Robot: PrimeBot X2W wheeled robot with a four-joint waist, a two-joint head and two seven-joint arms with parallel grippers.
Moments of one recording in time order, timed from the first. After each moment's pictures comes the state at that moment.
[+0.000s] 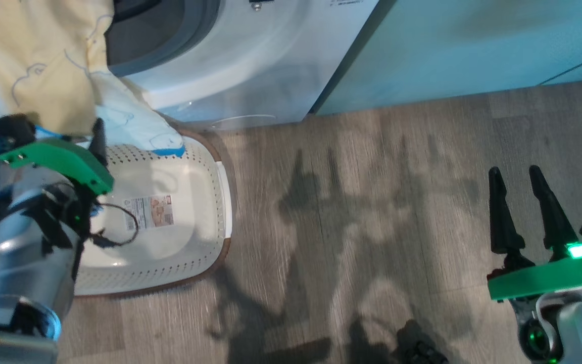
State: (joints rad) left arm -0.84 0.27 -0.19 1.17 -0.70 -0.13 -0.19; right arm -0.16 -0.05 0.10 0.12 0.32 0.13 -0.25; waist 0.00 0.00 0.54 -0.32
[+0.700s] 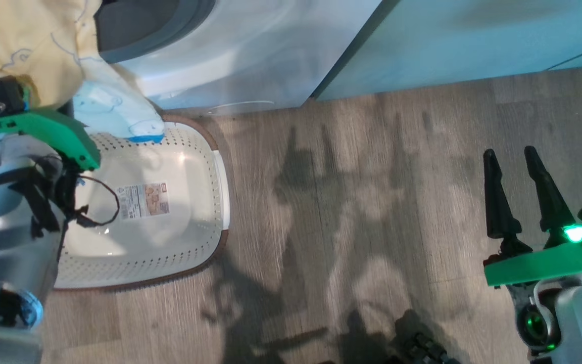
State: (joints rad) left arm -0.92 0.33 -0.27 1.13 -0.60 -0.13 -0.25; right arm -0.22 -0.05 0.12 0.12 0.32 0.13 -0.25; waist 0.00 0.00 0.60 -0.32
